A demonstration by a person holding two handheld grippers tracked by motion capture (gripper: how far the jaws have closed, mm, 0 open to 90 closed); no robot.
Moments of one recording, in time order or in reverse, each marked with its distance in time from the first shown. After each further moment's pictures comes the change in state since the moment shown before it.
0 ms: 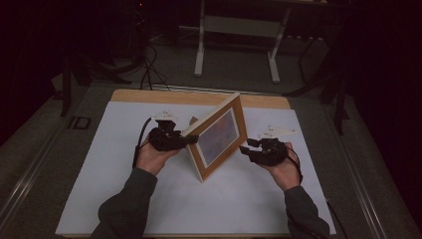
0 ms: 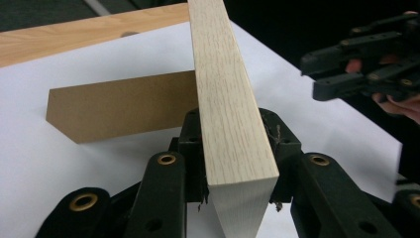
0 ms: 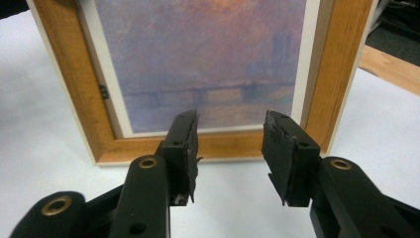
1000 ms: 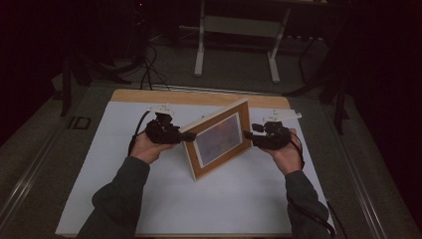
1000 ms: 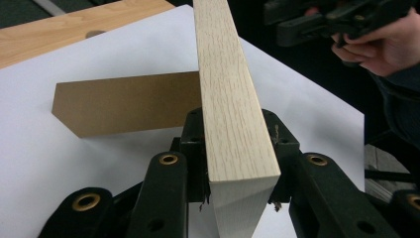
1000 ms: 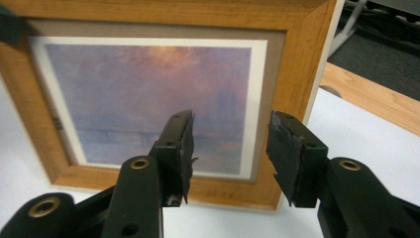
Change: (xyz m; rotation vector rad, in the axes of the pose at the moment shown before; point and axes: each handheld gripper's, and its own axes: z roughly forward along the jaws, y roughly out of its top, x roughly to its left) left arm 0.026 0.011 0.000 0.047 -0.151 0.076; right arm -0.031 0.027 0.003 -0.023 -0.054 0.032
